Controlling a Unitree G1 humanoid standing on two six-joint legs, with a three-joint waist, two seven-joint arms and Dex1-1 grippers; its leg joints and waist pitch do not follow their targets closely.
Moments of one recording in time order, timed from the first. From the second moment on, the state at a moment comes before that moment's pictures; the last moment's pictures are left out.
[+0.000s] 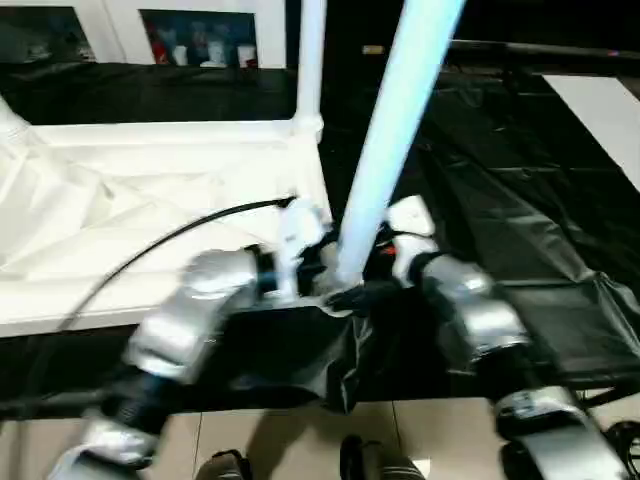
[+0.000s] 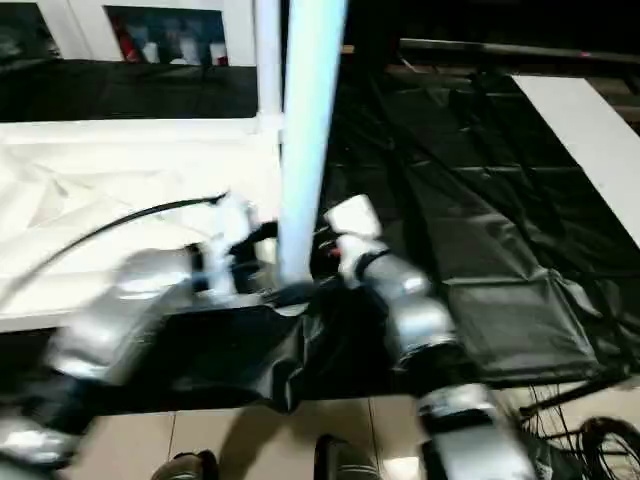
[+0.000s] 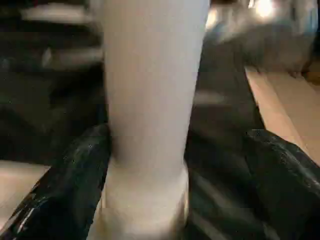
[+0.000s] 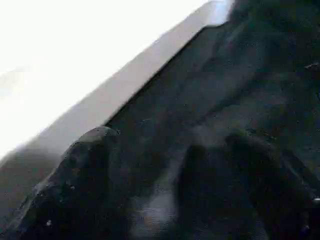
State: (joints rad) left arm -0.42 0.42 -0.28 0.04 -0.31 0.25 -1.00; right arm -0.59 -0.21 0.05 0.58 0.04 0.11 0.56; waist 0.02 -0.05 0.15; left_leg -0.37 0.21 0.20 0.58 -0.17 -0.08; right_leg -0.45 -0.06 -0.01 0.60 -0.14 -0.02
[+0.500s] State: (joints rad) left arm -0.43 0.58 -0.28 0.15 -0.19 0.19 -1.08; right arm -0.42 -0.49 0.16 0.24 0.08 0.19 0.96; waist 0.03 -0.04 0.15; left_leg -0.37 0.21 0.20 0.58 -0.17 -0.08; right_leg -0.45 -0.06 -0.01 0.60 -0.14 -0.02
